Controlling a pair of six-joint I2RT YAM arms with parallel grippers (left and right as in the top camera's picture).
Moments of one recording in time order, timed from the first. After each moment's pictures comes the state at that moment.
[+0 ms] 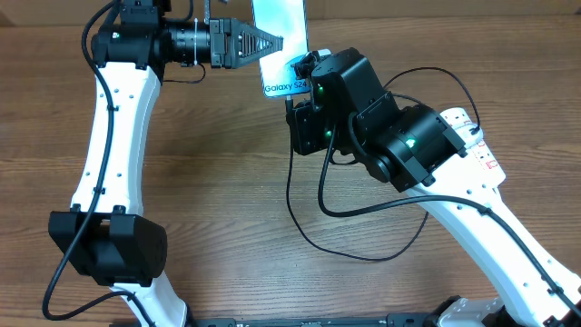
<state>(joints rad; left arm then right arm) -0.07 1.92 2.00 -0.86 1.39 -0.13 0.67 1.56 1.73 -0.96 -0.09 0.38</state>
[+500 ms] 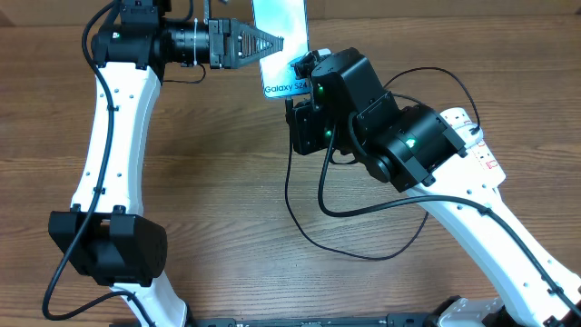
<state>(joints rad) -0.07 1.92 2.00 -0.86 1.41 -0.13 0.67 1.56 1.73 -0.95 -0.09 0.38</state>
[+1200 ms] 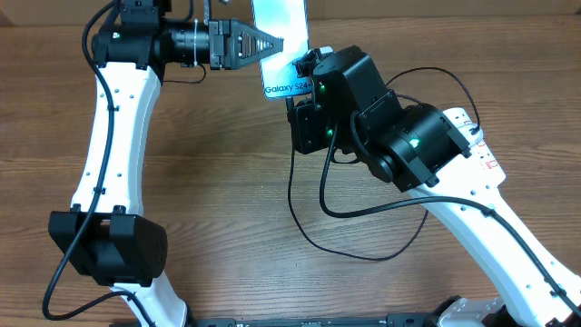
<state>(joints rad) -0.07 1.92 2.00 -0.86 1.42 -0.10 0.67 1.56 1.76 -0.98 -0.08 0.38</state>
